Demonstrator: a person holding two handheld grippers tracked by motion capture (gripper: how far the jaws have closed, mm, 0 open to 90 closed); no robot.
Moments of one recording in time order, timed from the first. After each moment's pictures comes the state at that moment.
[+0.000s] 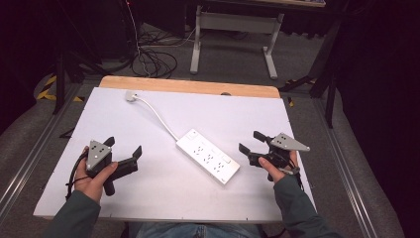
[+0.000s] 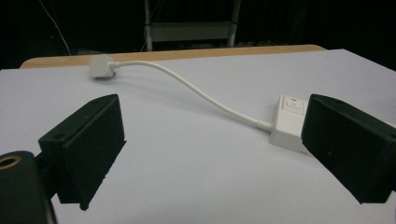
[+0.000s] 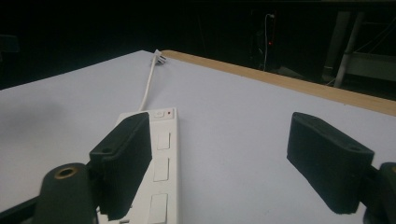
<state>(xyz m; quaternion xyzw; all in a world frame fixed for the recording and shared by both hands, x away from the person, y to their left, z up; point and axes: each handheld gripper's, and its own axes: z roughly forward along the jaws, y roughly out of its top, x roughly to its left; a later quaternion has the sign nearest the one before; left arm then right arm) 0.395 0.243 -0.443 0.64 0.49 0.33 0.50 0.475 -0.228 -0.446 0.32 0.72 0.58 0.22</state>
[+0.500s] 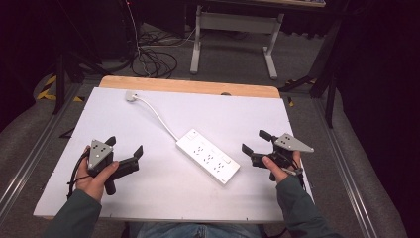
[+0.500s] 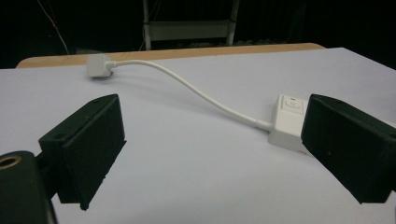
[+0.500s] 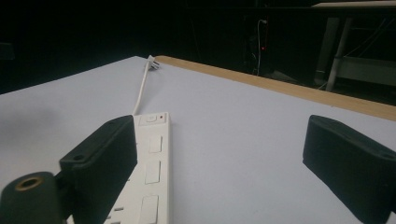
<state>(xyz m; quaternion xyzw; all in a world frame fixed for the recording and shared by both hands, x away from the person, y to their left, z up) 0.397 0.242 -0.443 0.64 0.49 0.33 0.50 0.474 -0.236 -0.445 0.32 0.71 0.58 0.23</state>
